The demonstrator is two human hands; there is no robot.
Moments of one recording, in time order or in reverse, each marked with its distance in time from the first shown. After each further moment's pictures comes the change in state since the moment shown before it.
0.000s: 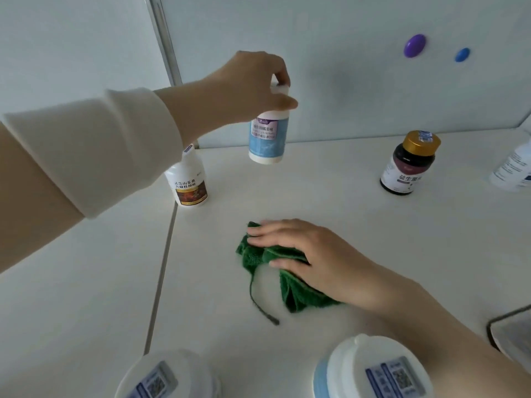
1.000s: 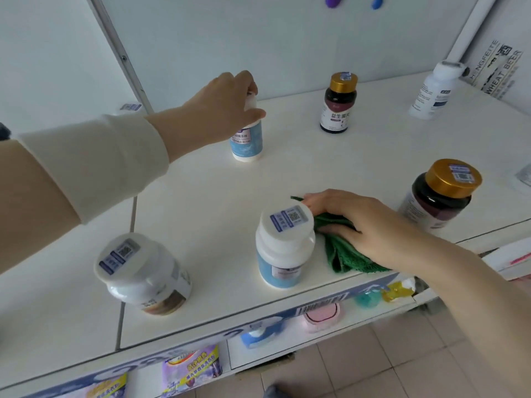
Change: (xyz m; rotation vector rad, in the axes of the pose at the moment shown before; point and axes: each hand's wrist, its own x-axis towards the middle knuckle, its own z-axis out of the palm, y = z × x) left_hand -0.058 0.037 0.055 0.109 -0.095 0.042; right_hand -0.132 -0.006 -0.023 -0.058 0.116 0.167
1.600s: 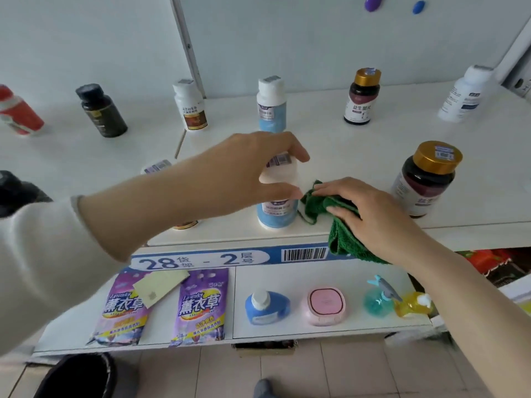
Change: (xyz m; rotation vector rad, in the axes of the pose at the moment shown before) left_hand -0.170 0.078 -0.021 -0.132 -0.166 0.079; right_hand -0.037 -0.005 0.008 -0.082 0.134 0.007
